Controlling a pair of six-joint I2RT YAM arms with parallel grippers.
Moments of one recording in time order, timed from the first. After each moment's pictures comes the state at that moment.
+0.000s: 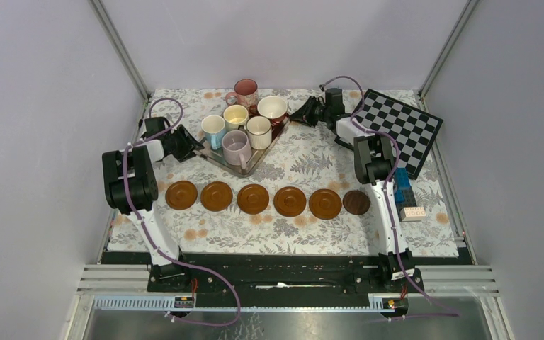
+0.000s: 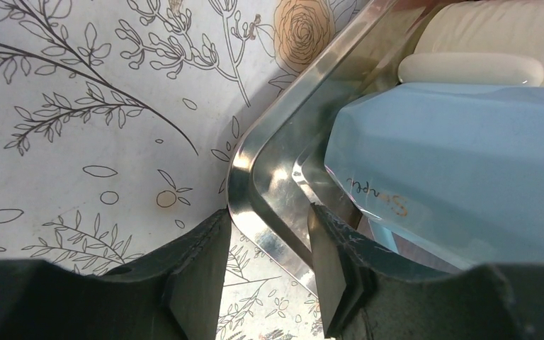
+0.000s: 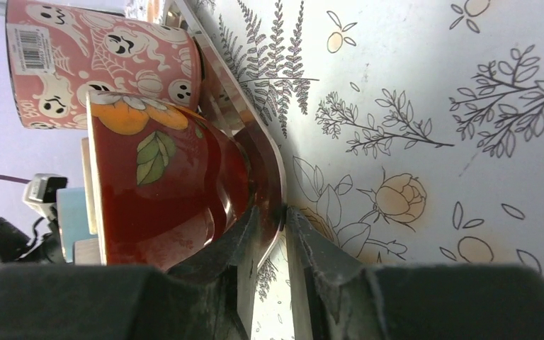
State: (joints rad) left arm 0.21 1.96 1.17 -0.08 0.45 -0.50; right arm 0.24 2.71 2.14 0.05 -0.61 0.82
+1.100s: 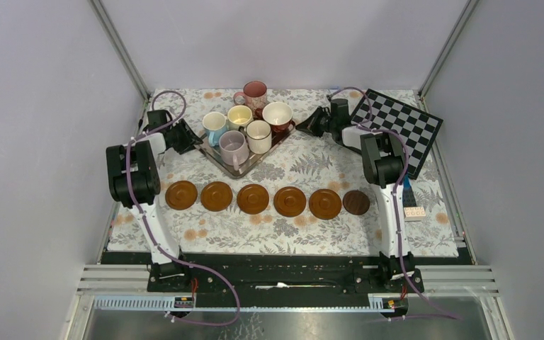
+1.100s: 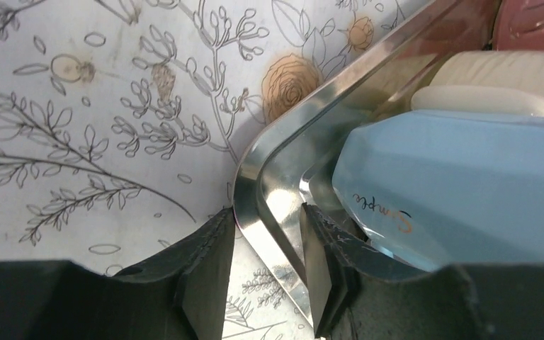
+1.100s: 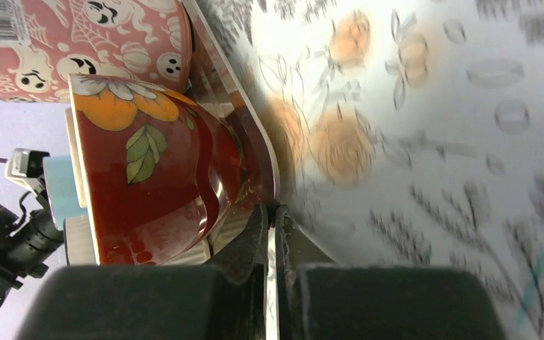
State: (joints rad) left arm 0.20 2.04 1.30 -0.11 0.42 -0.44; right arm 0.23 2.51 1.75 0.23 -0.56 0.87
